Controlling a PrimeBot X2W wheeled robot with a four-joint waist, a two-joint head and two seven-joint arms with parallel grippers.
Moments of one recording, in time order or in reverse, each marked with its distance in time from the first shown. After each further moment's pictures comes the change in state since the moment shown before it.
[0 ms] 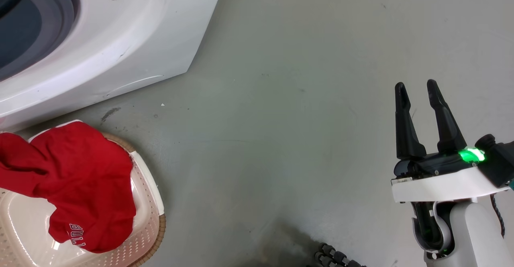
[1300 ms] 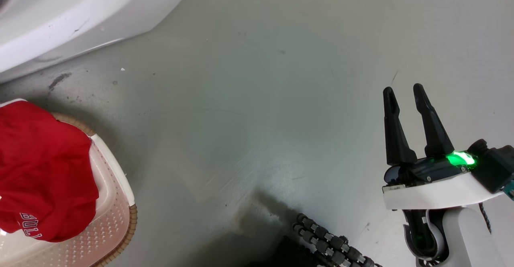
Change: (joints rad) left arm -0.111 0.216 -0.098 -0.360 0.007 0.021 0.800; right arm 0.025 0.000 0.053 -0.034 0.072 0.000 0.000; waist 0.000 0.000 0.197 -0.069
